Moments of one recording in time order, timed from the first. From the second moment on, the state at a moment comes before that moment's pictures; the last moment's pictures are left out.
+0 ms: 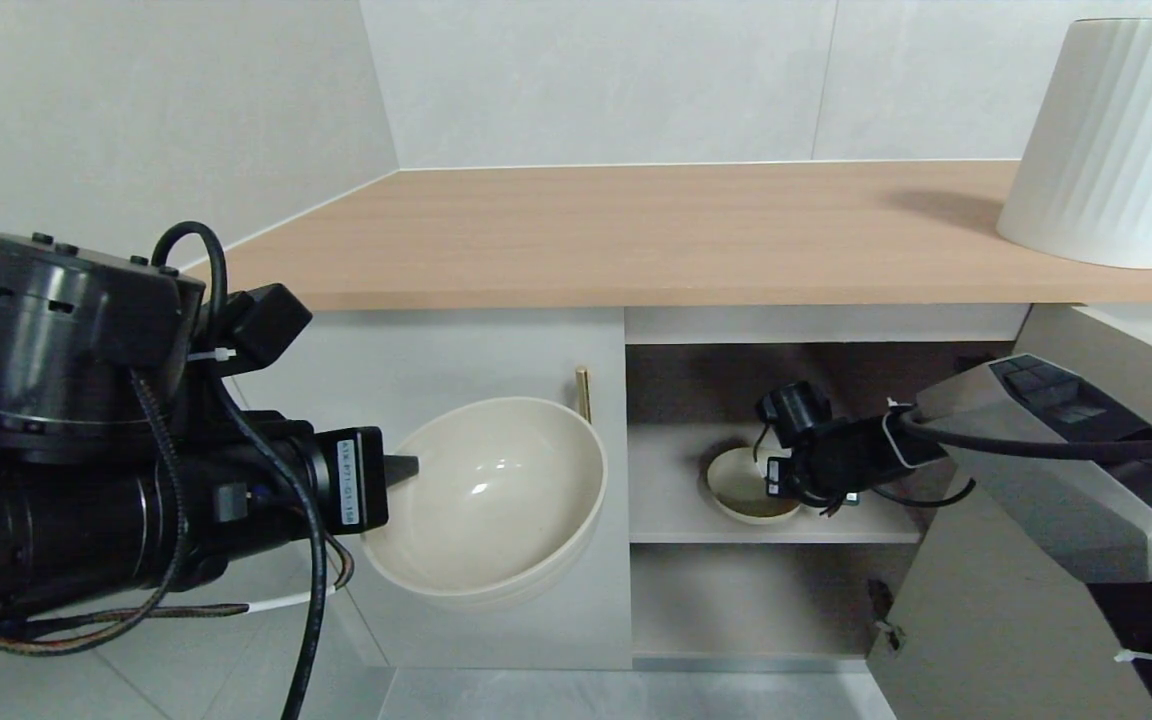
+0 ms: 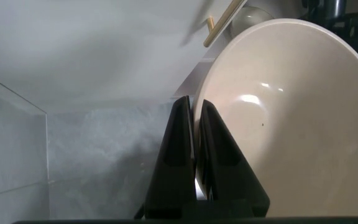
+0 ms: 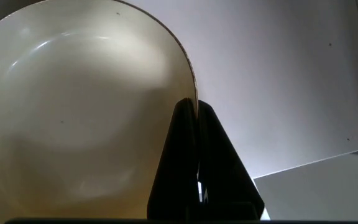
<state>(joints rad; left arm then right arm) -0.56 1.39 -0.92 0.10 0.14 -0.45 0.34 2.54 -1.67 0.02 -0.48 0.41</state>
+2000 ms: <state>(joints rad) -0.75 1.88 -1.05 -0.10 0.16 -0.36 0.69 1.75 -1.31 0.40 -0.08 0.42</state>
